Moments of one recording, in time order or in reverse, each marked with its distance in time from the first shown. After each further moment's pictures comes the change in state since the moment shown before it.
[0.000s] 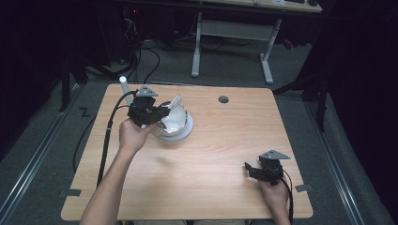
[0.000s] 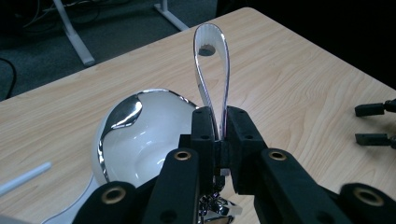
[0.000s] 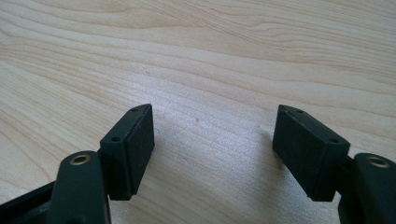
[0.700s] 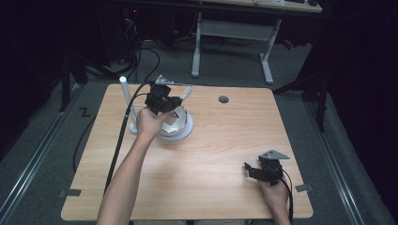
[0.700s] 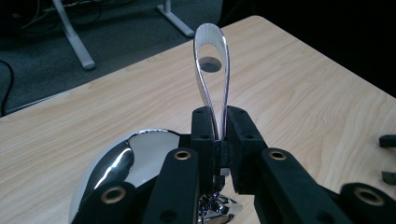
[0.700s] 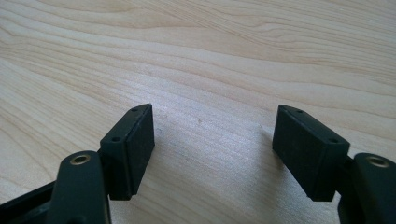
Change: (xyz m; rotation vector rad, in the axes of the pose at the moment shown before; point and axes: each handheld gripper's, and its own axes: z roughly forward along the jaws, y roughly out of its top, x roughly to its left) left arm 0.005 0.026 0.051 -0.014 0.009 -0.028; right arm 0.001 0.000 0.000 0.000 0.006 -0.003
